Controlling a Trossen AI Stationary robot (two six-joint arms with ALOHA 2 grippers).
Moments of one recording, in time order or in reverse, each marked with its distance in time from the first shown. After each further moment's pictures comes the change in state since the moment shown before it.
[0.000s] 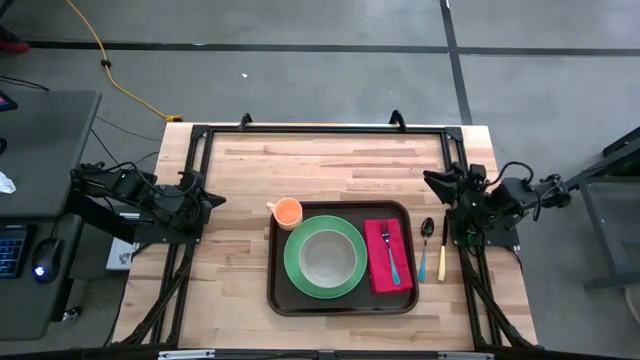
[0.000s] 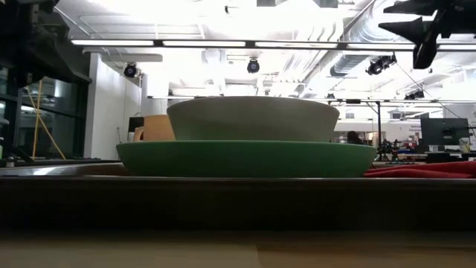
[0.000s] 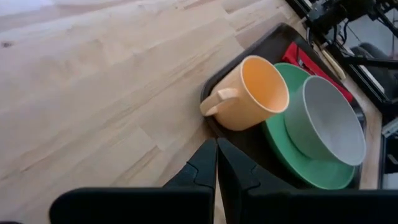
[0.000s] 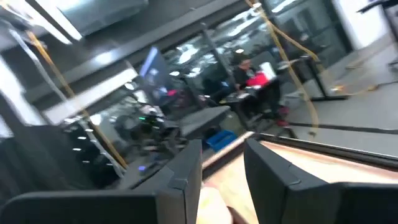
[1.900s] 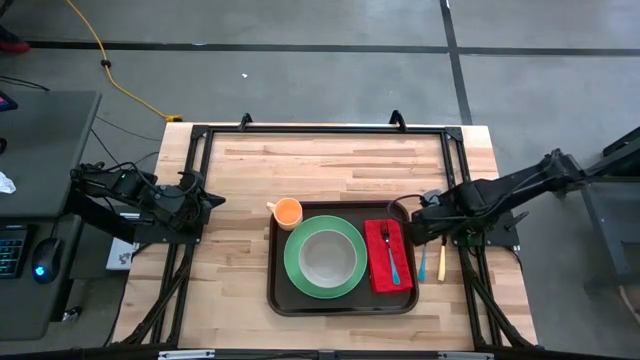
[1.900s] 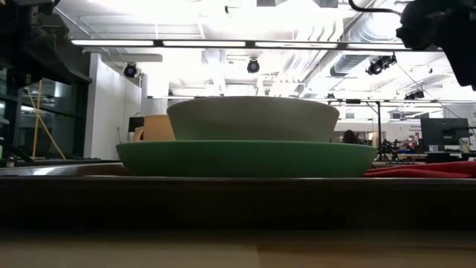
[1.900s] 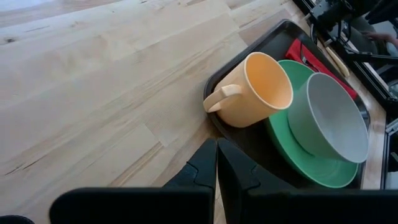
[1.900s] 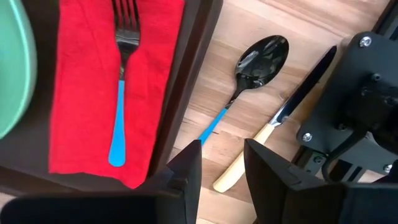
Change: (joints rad) left arm 0.000 0.000 0.000 -0.016 0.008 -0.007; right arm 0.001 1.093 0.734 -1.410 -0.642 1.147
